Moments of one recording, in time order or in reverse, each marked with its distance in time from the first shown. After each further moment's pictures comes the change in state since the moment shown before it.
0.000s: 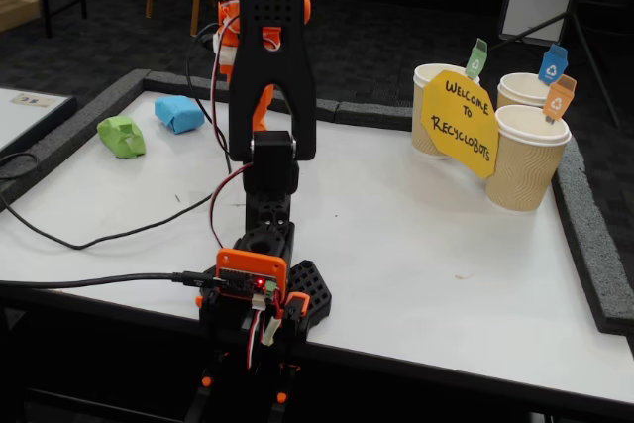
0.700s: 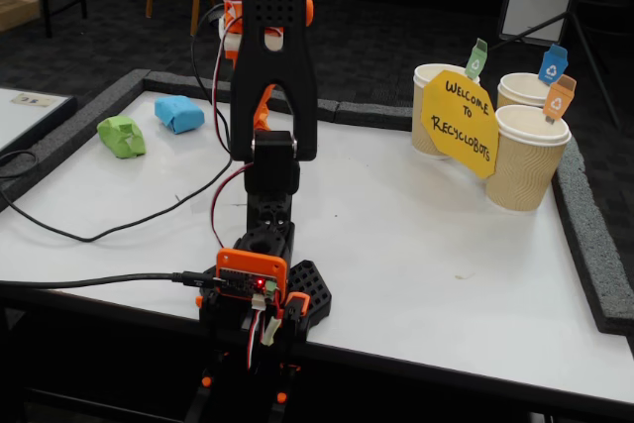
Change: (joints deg) arm 1.3 -0.7 -6.5 -0.5 0.0
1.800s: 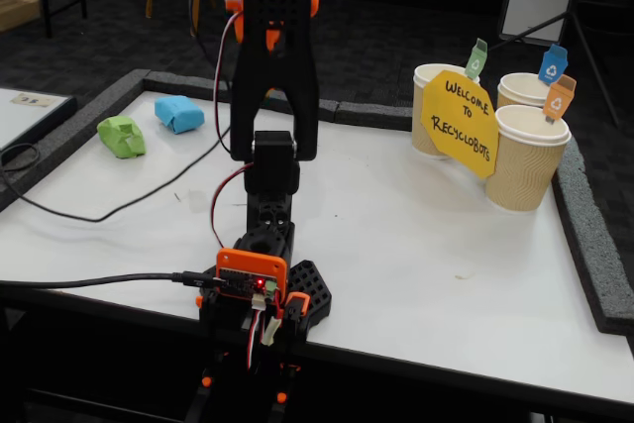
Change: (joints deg) arm 0.0 18.5 -1.6 10.0 0.0
